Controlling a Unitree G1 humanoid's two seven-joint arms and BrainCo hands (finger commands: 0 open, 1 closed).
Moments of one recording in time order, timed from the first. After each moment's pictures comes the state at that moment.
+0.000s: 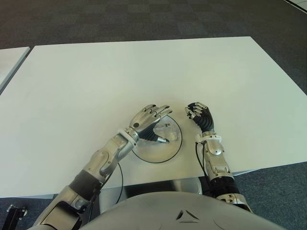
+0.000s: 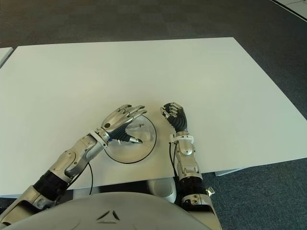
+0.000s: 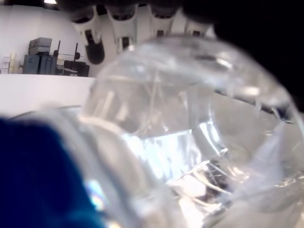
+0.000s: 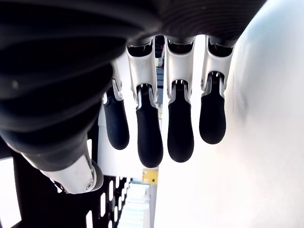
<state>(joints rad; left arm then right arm) -0.03 0.38 -0.50 0.00 1.03 -0.22 0.08 -0.01 -0.03 -0.02 0.35 -0.07 -0.31 -0.03</state>
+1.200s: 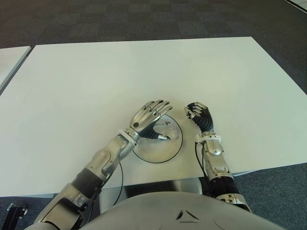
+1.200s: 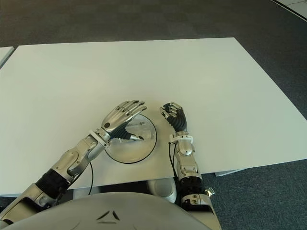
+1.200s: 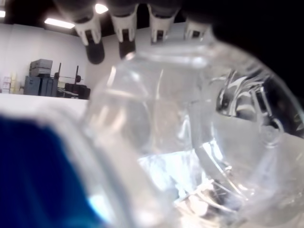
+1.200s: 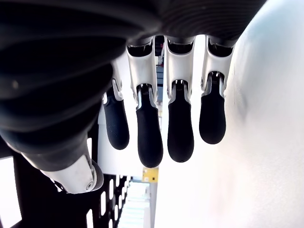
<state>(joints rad) -0.05 0.38 -0.53 0.05 1.04 -0.22 0.26 -0.01 -0.03 -0.02 0.35 -0.07 -0.31 -0.03</state>
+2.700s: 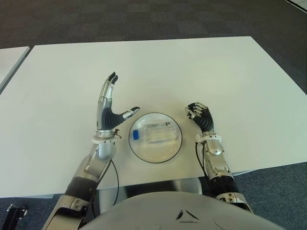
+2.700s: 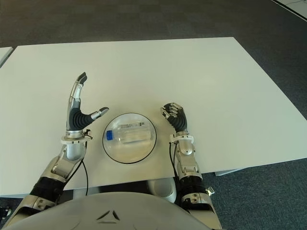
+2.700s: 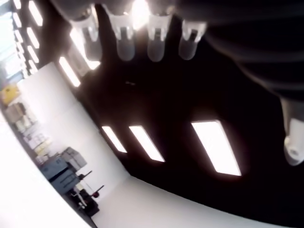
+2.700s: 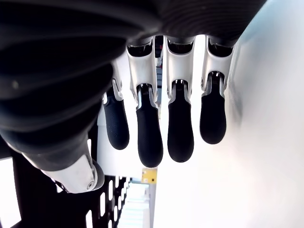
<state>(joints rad) 0.13 0.24 -0.14 0.14 0.39 -0.57 0.58 -0.02 -0.03 -0.02 0.38 -0.07 -0.33 -0.03</state>
